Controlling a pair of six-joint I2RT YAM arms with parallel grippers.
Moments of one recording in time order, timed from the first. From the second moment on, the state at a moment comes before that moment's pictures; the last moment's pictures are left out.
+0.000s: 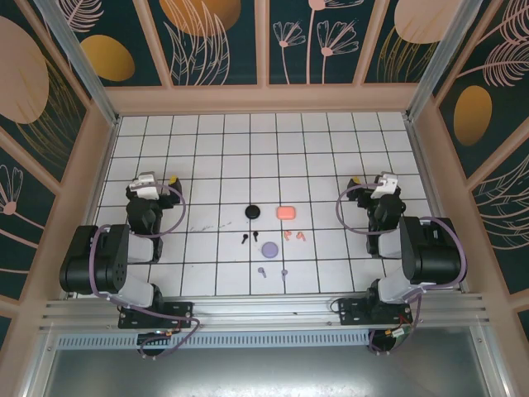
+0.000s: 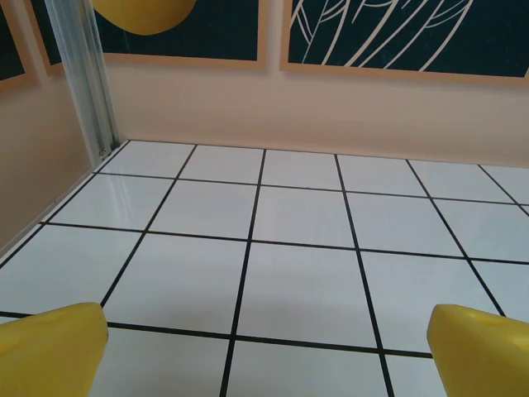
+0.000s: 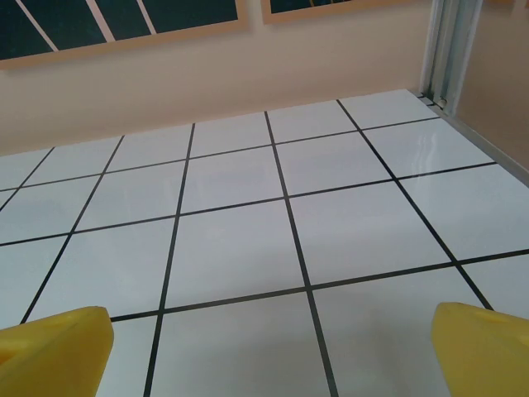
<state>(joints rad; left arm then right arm) 0.03 1.52 0.22 1.19 -0.04 -0.07 -0.03 1.54 0.22 1.14 0.00 0.12</state>
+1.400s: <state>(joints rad) 0.03 1.49 0.24 1.10 -0.04 -0.08 -0.03 1.49 0.25 1.03 0.02 0.12</state>
